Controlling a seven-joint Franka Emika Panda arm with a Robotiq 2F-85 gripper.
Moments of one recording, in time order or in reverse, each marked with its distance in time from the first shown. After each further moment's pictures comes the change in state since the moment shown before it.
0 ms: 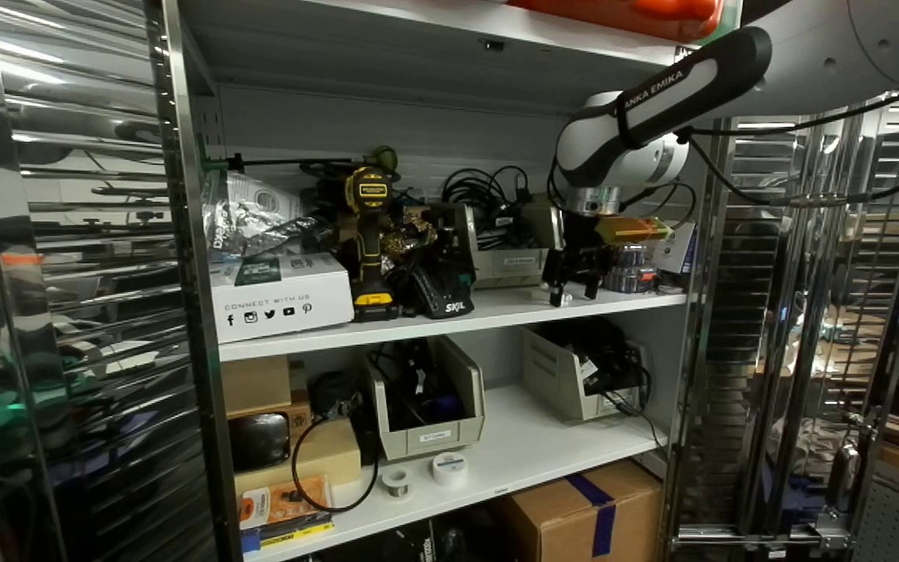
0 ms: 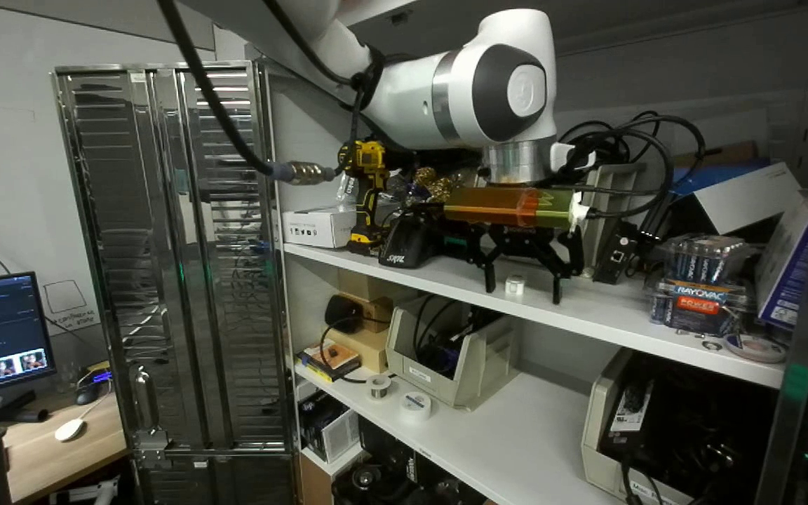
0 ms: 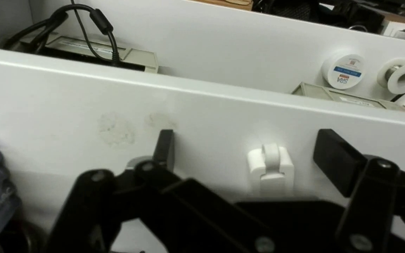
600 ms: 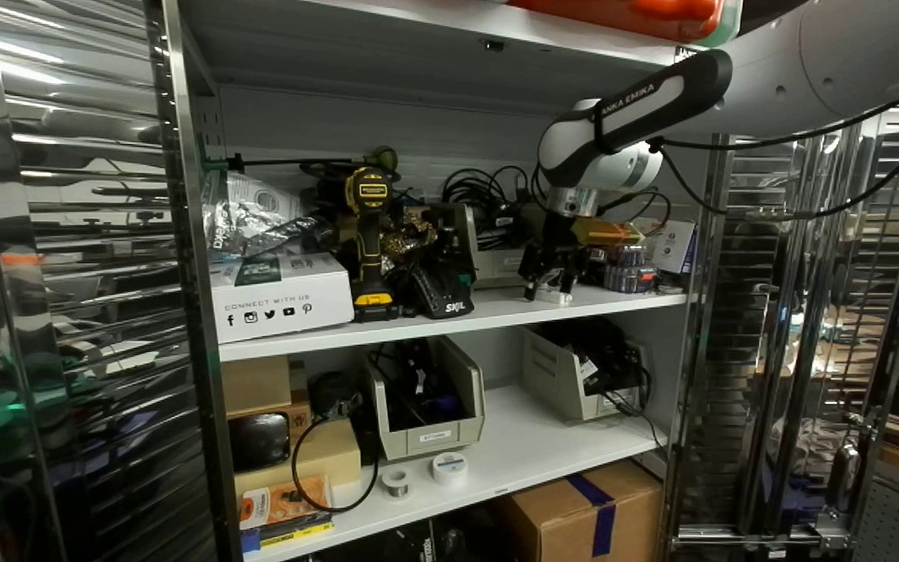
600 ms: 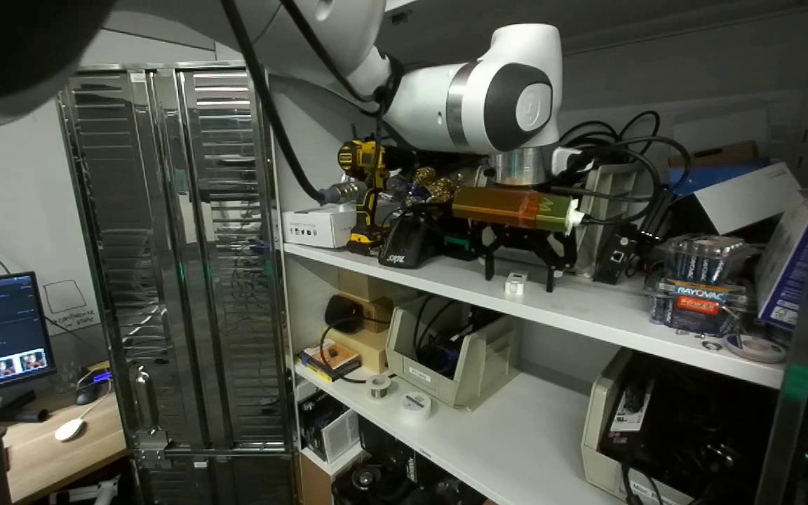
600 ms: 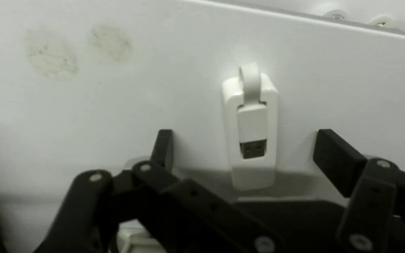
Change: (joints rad) arm -0.008 0.124 0.029 0.172 0.072 -0.005 -0.012
